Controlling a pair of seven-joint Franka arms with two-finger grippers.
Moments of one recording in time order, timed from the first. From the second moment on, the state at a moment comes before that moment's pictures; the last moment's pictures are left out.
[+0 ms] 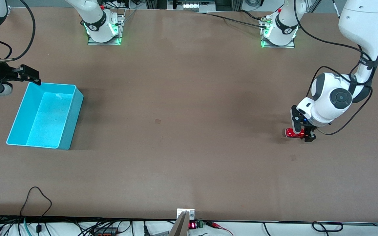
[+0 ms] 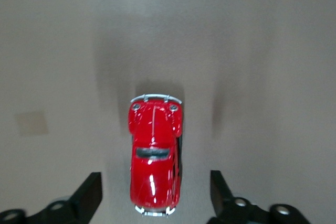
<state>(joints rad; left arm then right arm) 0.13 0.46 -0.11 -2.09 0.24 2.58 1.42 0.11 0.07 -0.12 -1.59 -0.03 1.56 -0.21</state>
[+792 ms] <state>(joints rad) 0.14 0.48 -0.10 -2.09 0.24 2.61 1.50 0.11 0.07 -0.12 -1.59 -0.03 1.56 -0.21</state>
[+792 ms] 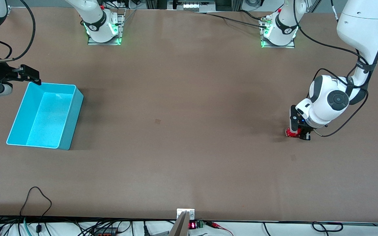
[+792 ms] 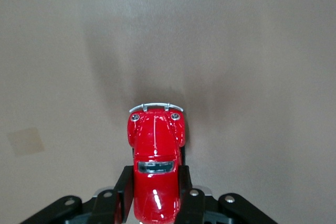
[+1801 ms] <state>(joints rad) 0.41 0.52 -0.11 -2.02 0.24 2.61 1.72 0.11 0.07 -0.12 -1.60 -0.03 1.56 -0.21</state>
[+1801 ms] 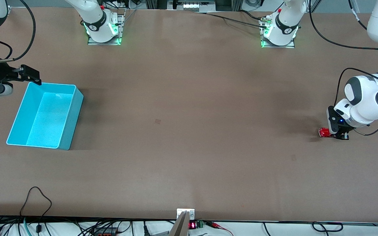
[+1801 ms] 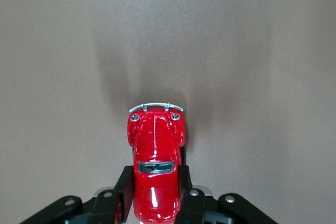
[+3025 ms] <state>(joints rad) 0.41 0.33 -0.30 -1.85 0.24 2.04 1.54 0.11 0.07 -0.12 -1.60 -0.03 1.55 -0.21</state>
